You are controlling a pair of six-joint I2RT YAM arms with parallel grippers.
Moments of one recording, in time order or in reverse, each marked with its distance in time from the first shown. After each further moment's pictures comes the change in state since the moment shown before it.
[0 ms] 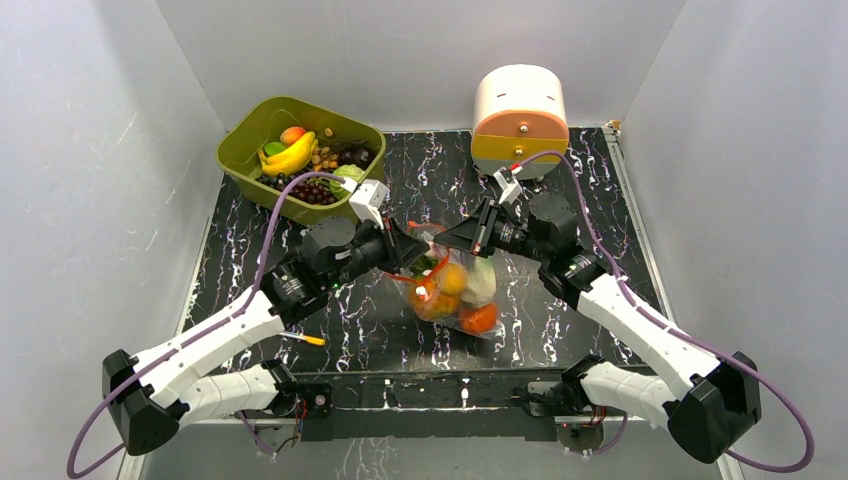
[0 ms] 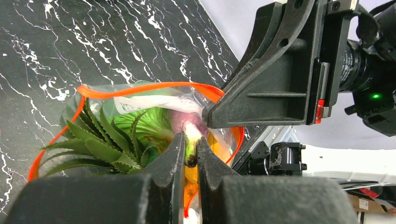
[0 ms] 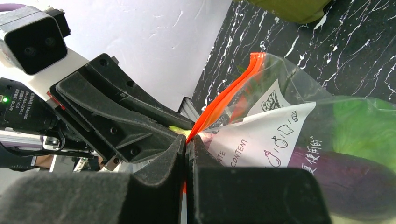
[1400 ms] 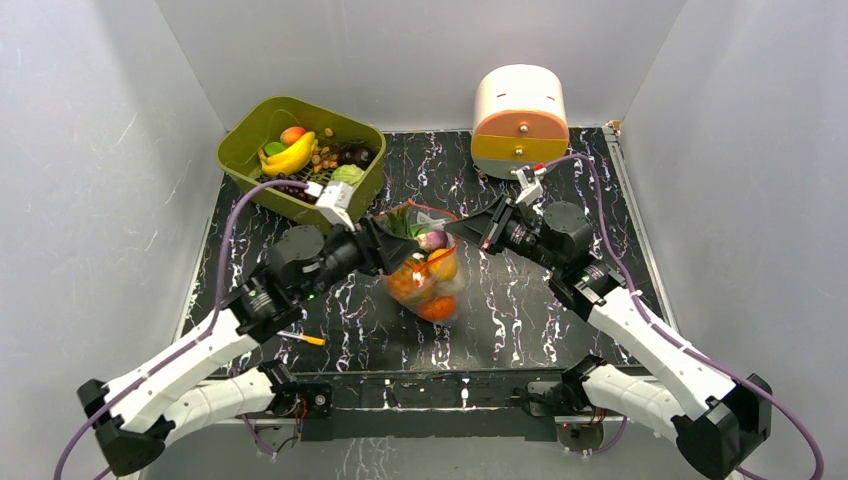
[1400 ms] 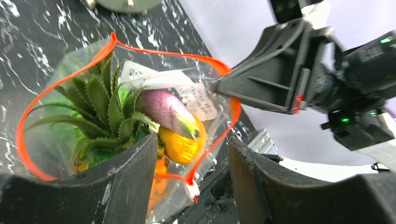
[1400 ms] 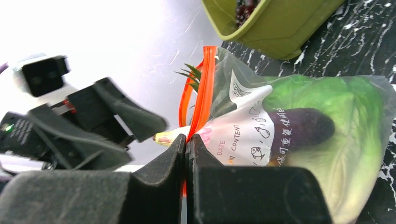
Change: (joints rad) left arm 0.000 -0.111 -0.002 -0.072 -0.061 -0.088; right arm -0.001 -0.087 -0.006 -0.019 0.149 -0.005
